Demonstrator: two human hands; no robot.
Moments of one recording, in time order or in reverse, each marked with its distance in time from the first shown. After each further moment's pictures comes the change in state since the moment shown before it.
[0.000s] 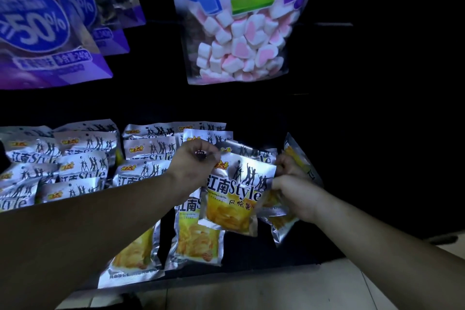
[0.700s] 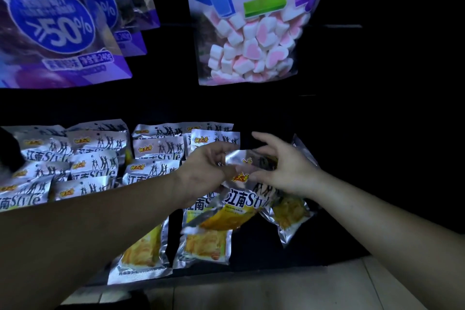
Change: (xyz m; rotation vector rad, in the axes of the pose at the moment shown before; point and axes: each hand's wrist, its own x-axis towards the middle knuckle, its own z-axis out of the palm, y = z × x) left_hand -0.027 0.029 -0.005 -0.046 -0.293 -0.052; right_hand -0.011 -0.049 0.016 -0.749 -0.160 -0.392
